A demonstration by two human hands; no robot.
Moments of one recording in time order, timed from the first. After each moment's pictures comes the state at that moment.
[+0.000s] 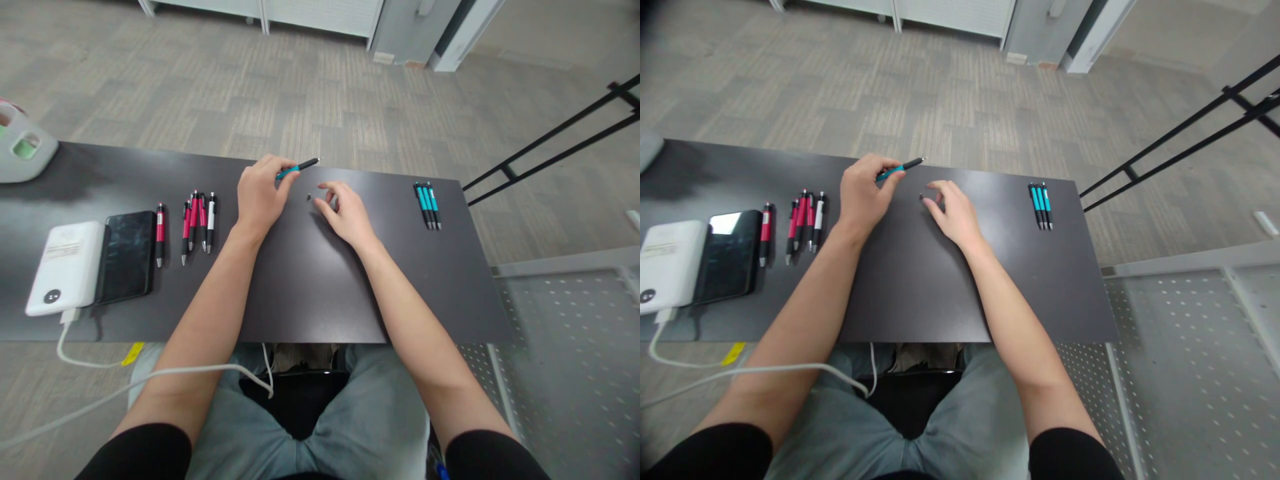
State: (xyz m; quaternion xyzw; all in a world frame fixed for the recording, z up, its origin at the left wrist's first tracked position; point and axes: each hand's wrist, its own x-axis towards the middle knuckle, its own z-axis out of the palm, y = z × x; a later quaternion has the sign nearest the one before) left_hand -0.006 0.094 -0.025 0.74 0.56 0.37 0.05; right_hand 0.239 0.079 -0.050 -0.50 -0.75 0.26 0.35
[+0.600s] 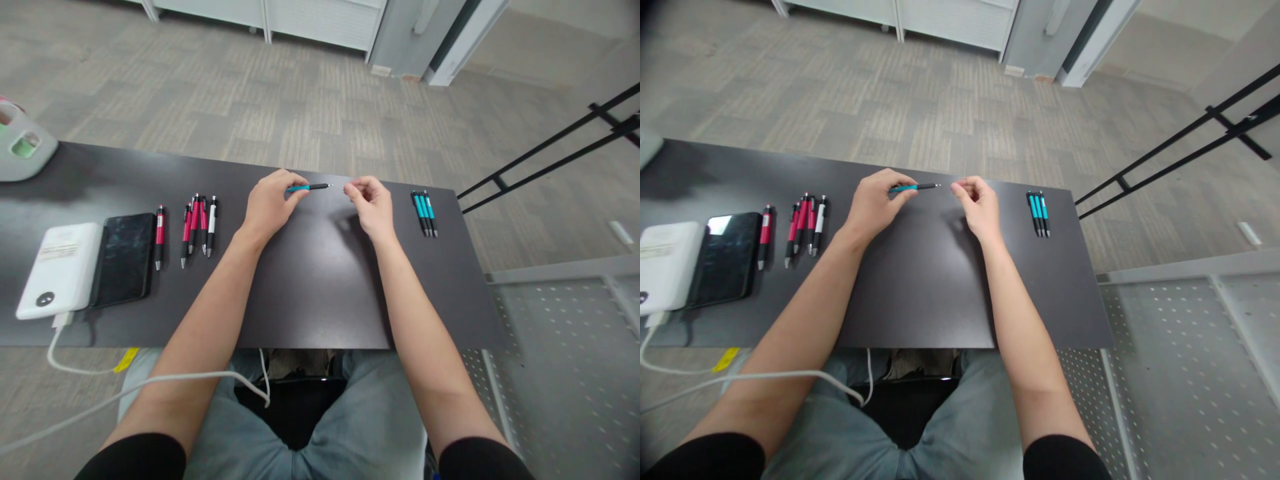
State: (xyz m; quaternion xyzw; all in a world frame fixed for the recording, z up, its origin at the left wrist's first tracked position) left_hand 0.000 0.093 -0.034 0.75 0.52 0.39 0.14; right_hand 0.272 0.107 -0.047 -0.52 -0.58 0.35 0.51
